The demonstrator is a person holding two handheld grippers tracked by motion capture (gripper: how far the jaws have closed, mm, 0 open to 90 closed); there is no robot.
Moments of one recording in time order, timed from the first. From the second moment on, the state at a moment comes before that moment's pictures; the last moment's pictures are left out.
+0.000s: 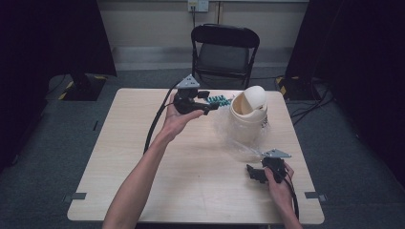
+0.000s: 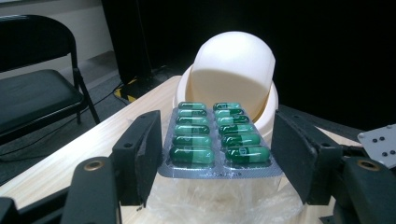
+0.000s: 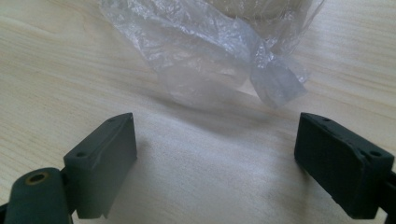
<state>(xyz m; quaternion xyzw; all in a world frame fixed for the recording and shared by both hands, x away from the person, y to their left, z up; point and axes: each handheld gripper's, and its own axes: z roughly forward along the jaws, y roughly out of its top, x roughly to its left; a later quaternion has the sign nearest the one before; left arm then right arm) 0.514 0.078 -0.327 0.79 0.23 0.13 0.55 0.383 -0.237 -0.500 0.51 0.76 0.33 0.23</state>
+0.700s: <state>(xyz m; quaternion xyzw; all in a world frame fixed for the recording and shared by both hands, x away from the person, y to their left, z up) 0.527 0.039 -0.323 0.80 0.21 0.11 0.55 0.383 -0.237 -0.500 0.51 0.76 0.33 0.23</state>
